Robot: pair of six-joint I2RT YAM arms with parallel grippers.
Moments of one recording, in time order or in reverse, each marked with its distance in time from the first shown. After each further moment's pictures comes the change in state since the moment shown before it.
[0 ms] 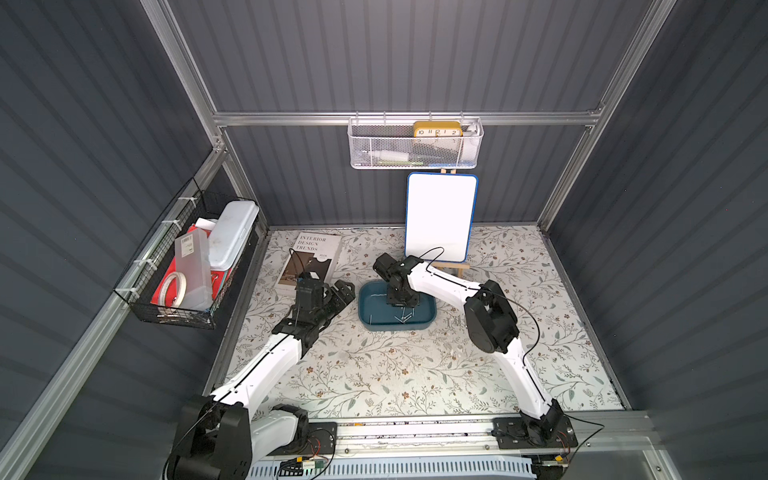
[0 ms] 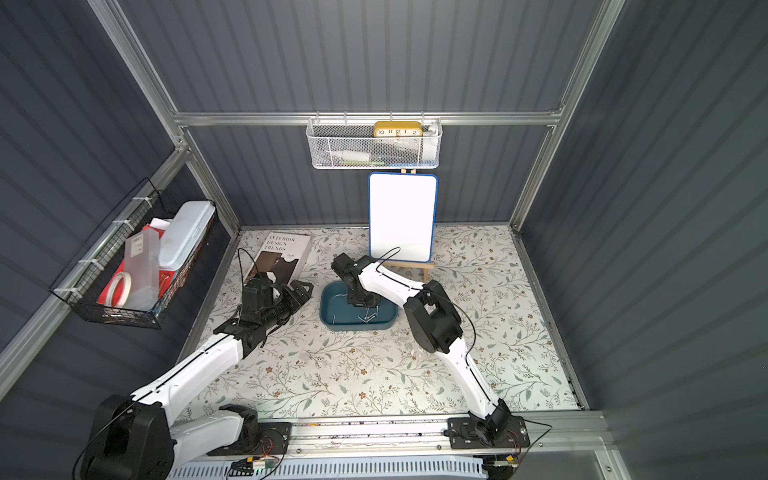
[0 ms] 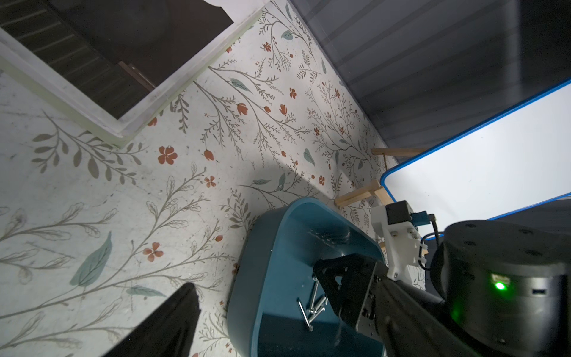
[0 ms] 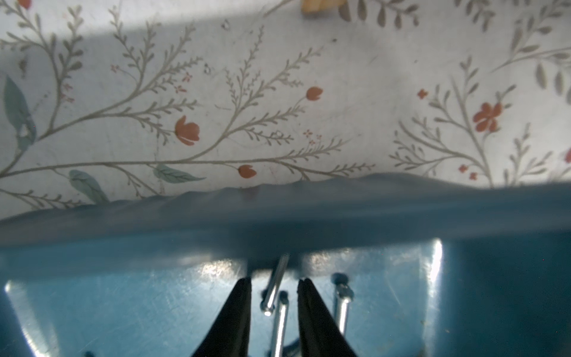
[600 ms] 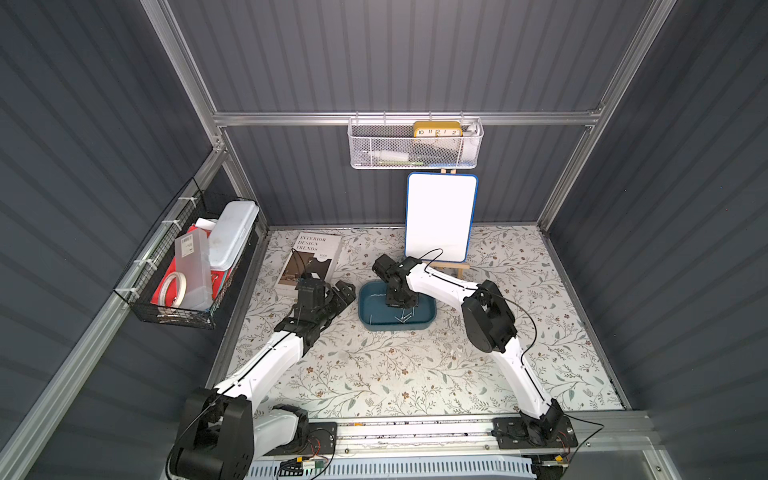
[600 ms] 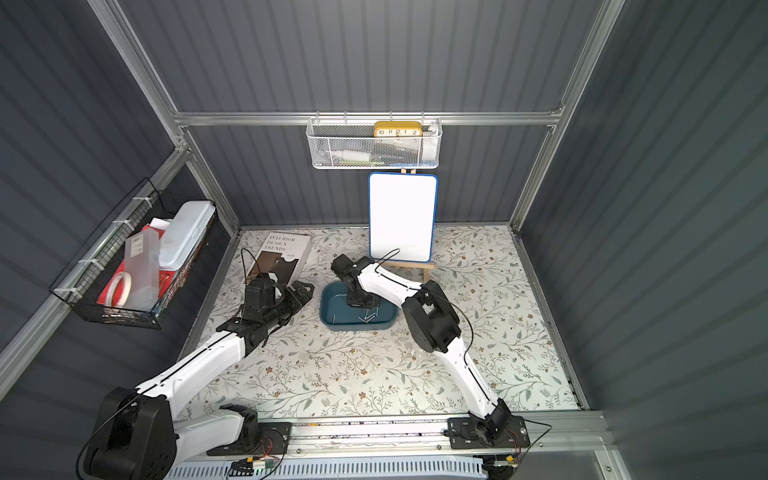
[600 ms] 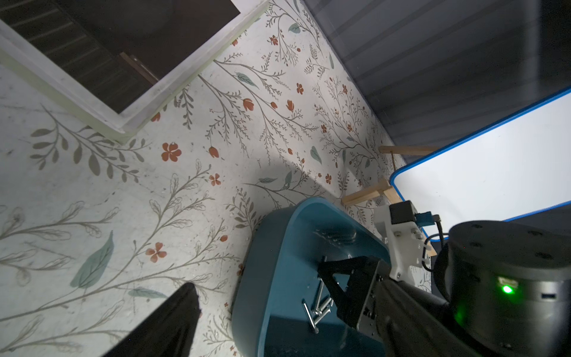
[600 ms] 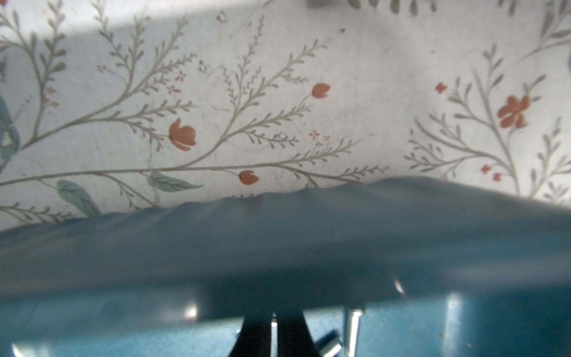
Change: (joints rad) left arm 0.000 0.037 0.000 0.014 0.000 0.000; right arm -0.002 0.020 0.010 0.008 -0.003 0.023
